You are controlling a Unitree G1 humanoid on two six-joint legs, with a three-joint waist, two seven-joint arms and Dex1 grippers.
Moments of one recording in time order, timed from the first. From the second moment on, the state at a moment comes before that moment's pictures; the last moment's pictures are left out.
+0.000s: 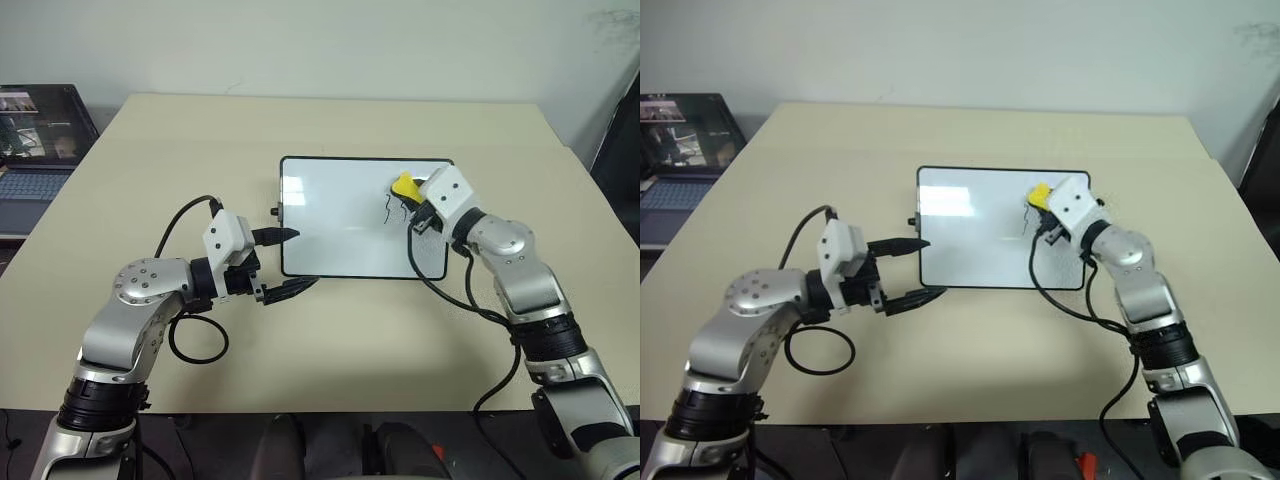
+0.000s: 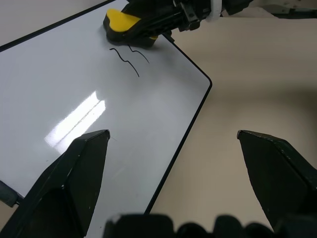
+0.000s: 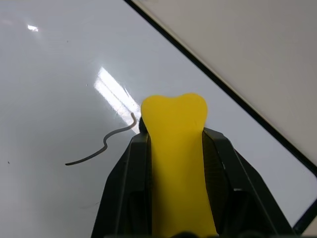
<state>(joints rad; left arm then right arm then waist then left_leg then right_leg) -0.31 0.69 0.03 -0.26 -0.44 0.37 -0.99 -0.66 -0.43 0.16 0.11 -0.10 0.24 0.49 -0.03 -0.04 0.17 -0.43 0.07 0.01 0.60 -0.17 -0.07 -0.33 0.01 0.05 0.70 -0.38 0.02</state>
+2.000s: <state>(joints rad) -0.29 0.70 0.03 -0.26 -0.44 0.38 -0.99 -0.68 -0.31 0.22 -0.02 -0.08 0.38 0.57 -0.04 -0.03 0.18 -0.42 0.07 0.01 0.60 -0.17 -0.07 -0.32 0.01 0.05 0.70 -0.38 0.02</state>
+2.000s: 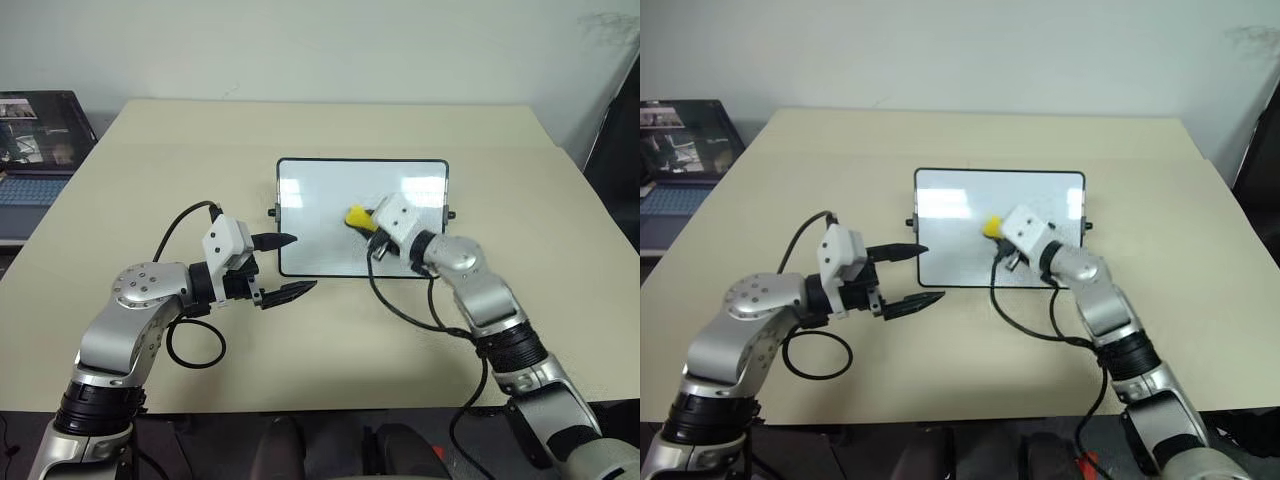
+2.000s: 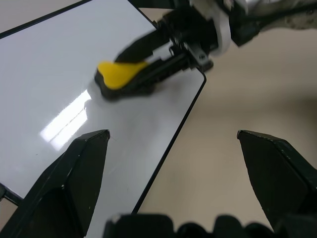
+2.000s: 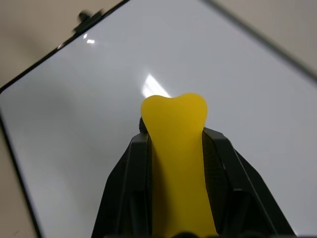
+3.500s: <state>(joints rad) -0.35 0.64 -0.06 -0.32 -0.48 0.39 -1.03 -0.20 -0.51 -0.24 -0.72 0.10 1.08 0.55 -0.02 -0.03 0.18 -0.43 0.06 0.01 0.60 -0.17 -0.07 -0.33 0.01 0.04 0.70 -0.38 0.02</state>
